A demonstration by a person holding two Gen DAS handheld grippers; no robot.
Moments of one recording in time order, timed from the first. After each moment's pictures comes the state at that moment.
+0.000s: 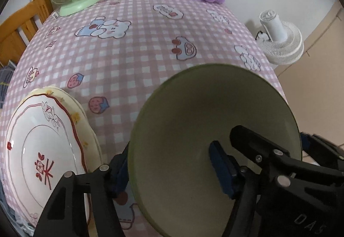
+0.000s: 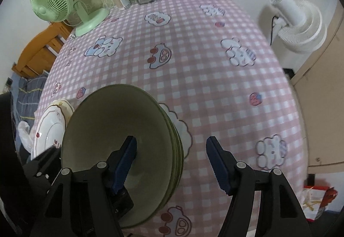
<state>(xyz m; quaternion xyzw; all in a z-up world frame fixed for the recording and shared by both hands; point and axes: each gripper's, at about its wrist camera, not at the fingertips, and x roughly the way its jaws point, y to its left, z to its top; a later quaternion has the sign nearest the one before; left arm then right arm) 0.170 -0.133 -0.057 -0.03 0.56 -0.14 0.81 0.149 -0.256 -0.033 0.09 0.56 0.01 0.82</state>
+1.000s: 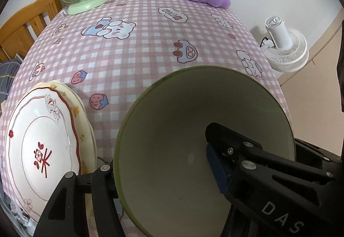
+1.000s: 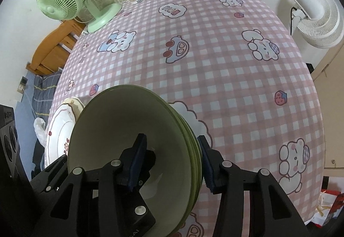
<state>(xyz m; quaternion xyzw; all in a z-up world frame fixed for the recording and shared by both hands) 0.162 -0.144 -0.053 -0.04 0.56 -0.11 0.82 0.162 -0.255 -0.047 0.12 0.57 0.07 0.81</state>
